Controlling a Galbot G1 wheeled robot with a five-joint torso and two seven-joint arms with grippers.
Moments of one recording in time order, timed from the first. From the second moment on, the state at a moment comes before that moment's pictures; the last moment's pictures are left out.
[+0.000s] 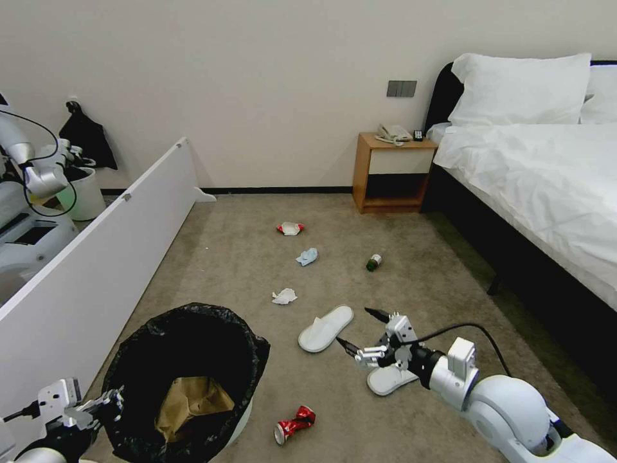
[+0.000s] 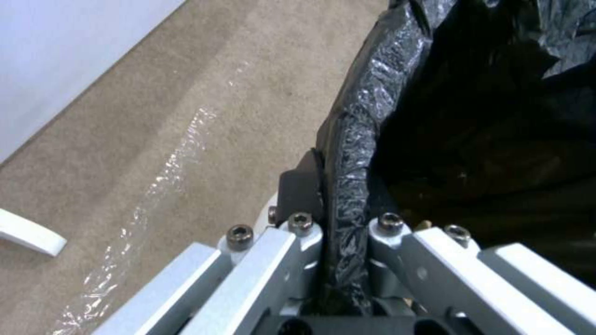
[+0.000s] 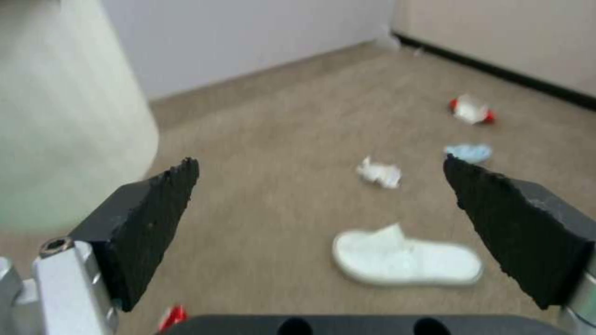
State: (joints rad) left arm 1.82 -1.24 -1.06 -2.49 -1.19 0.67 -0.46; right arm -1.17 0.82 0.22 1.95 0.46 -0.20 -0.38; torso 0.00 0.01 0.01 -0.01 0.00
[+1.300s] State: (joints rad) left arm 1.83 -1.25 -1.04 -2.50 -1.19 0.67 -0.46; right arm -0.97 0.97 -0.14 1.54 0.40 -0.35 -0.23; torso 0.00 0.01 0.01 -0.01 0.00
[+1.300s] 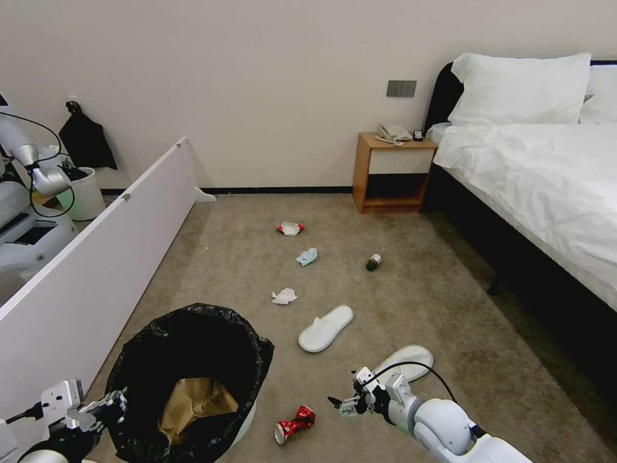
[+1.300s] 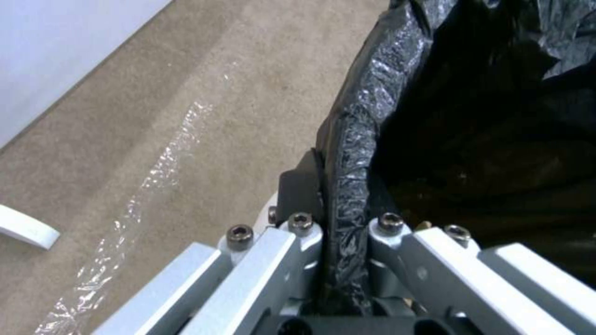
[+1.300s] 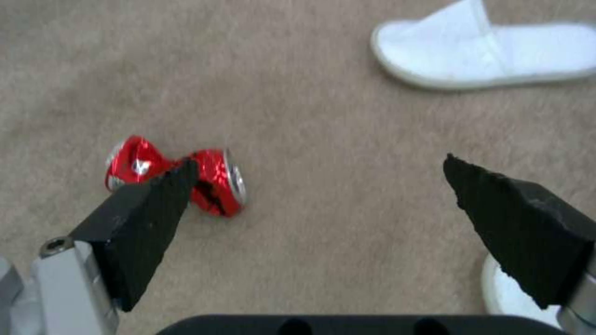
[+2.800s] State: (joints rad) left arm 1.83 -1.26 -1.04 -2.50 -1.18 0.68 -0.46; right arm -0.84 1.23 -0.23 1.25 0.30 -0.37 -0.24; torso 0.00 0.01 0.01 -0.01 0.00
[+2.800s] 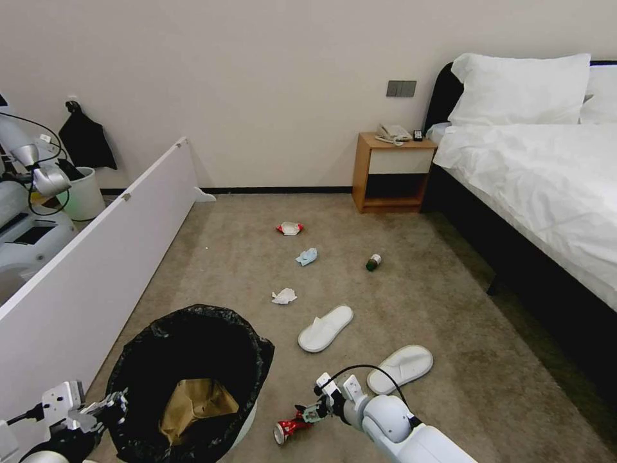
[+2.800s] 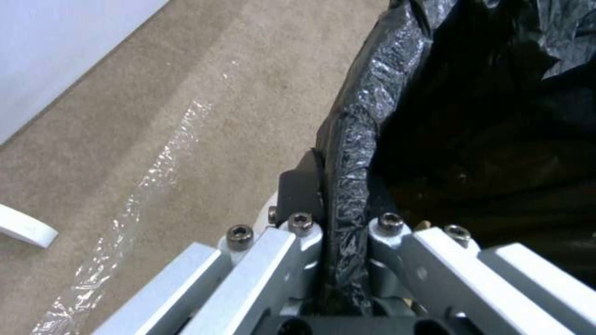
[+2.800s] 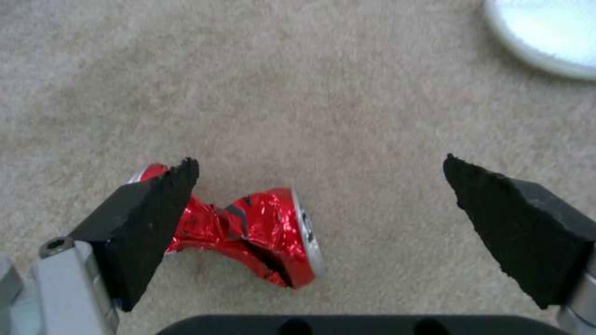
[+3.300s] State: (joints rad) left arm 1.83 -1.26 -1.04 -2.50 -1.18 0.67 -0.46; right arm -0.86 1.25 -0.21 1.20 0.26 -0.36 -0.24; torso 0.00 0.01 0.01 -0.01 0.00
